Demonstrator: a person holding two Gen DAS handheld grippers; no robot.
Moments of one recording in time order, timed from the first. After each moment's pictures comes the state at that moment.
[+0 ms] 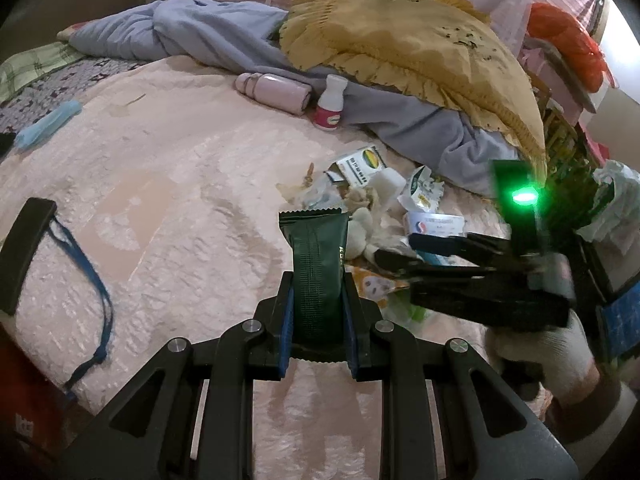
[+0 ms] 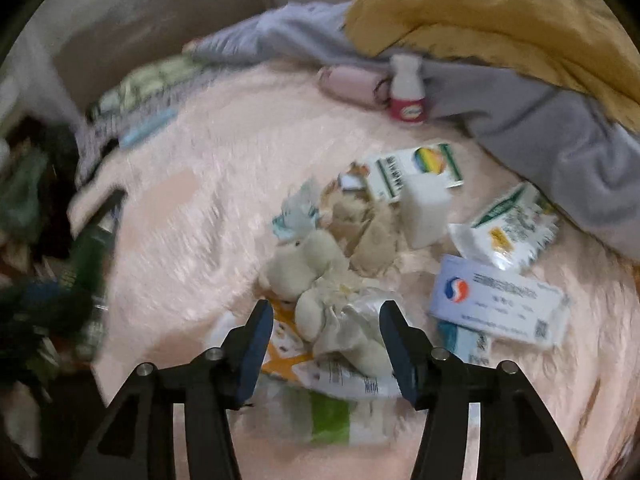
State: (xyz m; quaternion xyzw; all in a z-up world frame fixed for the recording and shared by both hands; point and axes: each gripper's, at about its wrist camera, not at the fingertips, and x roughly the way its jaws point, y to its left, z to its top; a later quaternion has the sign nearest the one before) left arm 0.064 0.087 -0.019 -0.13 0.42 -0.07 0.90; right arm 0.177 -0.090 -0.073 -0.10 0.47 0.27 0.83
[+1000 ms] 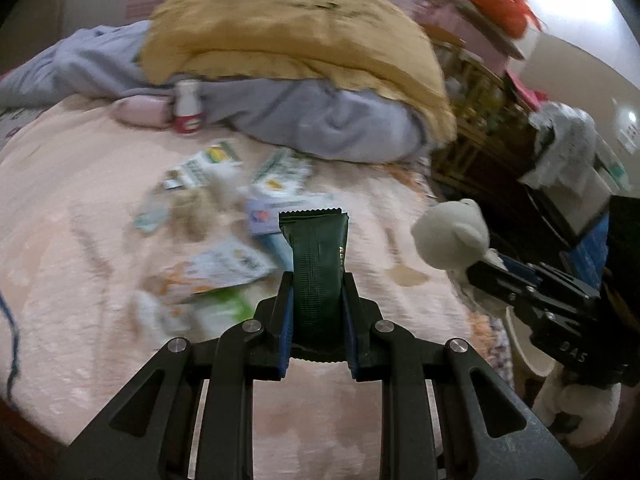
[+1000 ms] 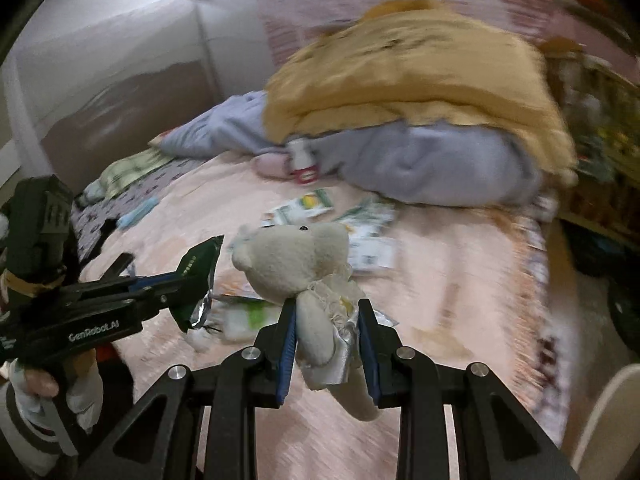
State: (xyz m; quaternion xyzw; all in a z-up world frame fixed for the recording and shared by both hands) left arm 0.060 -0.082 0.015 -0.08 0.40 -0.20 0.89; right arm 0.035 -0.274 0.019 0.01 0.36 0.17 0.92
